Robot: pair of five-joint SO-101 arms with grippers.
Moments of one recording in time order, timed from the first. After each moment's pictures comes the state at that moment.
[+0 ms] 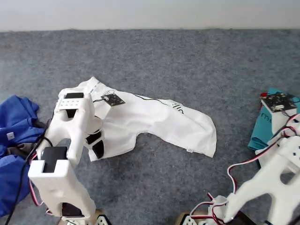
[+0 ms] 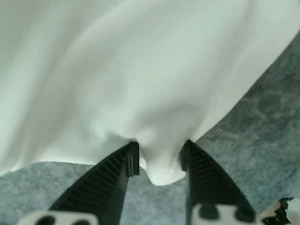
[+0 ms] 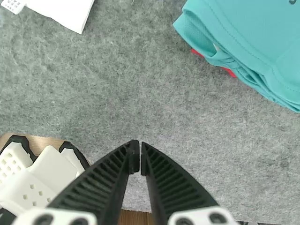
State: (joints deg) left arm -5.4 19.6 18.6 81.3 -43.0; right arm 40.1 -28.1 19.4 100.1 52.5
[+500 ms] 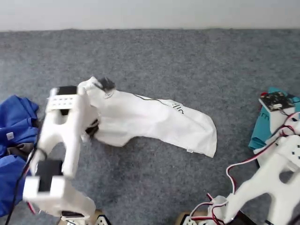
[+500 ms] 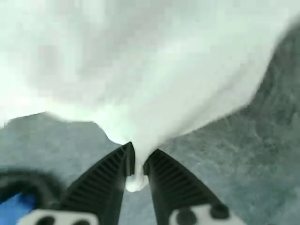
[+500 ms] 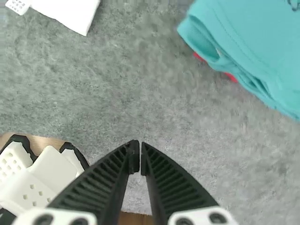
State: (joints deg) left arm -6.7 1.8 16.3 82.8 -31.7; right arm 37.4 -28.1 19.4 100.1 52.5
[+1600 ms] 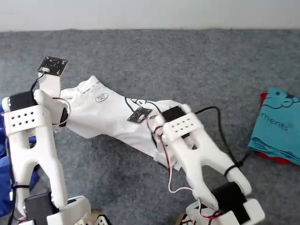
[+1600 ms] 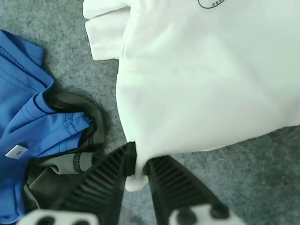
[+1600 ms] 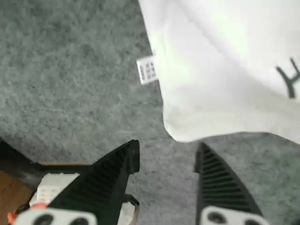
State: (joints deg) left arm -19.3 -13.8 15.8 87.6 -20.3; right arm -31.0 -7.9 31.1 84.9 23.9
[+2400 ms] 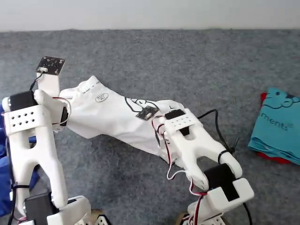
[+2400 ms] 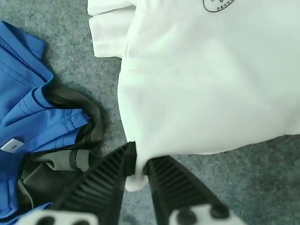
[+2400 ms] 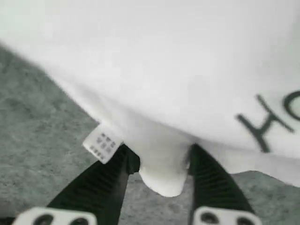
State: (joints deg) left arm -19.3 -13.8 15.8 87.6 -17.2; right arm -24.4 6.2 33.3 69.1 24.1
